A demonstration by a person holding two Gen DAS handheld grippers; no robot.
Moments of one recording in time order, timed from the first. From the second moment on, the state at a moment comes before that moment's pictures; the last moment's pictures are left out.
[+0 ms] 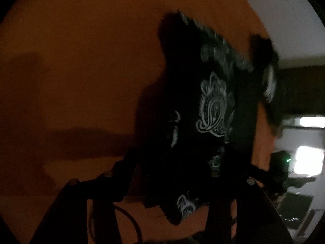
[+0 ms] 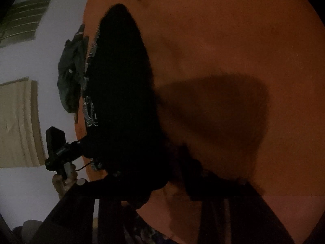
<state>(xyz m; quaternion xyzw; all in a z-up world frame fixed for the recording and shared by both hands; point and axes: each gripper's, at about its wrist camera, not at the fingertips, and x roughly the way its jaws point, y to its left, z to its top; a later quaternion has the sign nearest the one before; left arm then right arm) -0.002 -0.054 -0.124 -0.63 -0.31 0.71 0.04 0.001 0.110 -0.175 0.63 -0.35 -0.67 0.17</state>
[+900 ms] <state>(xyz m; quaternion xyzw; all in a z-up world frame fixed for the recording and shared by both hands) 0.074 -0.019 -0.157 -0.65 -0.37 0.66 0.06 0.154 -0.102 -0.129 0.32 0.38 -0.83 0.25</state>
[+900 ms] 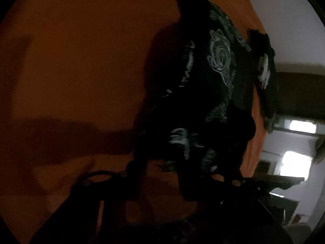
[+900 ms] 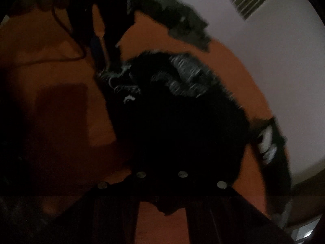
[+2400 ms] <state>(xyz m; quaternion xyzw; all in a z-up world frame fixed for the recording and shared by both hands) -0.155 -0.004 -0.098 -0.56 -0.13 0.81 0.09 0.010 0.137 -0.095 0.51 -0.13 -0.84 0.08</state>
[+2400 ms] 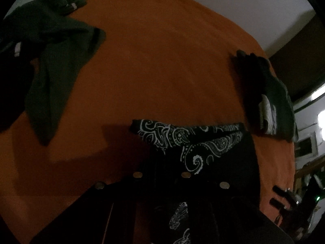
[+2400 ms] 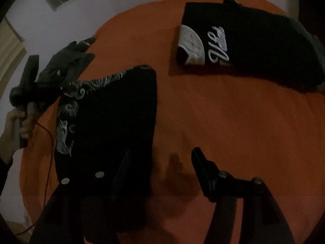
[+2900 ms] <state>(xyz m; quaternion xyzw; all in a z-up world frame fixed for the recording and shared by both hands) -0.162 0.002 -0.101 -0.59 -0.10 0.79 0.14 0.024 0.129 -0.106 0.54 -0.13 -0.82 0.11</state>
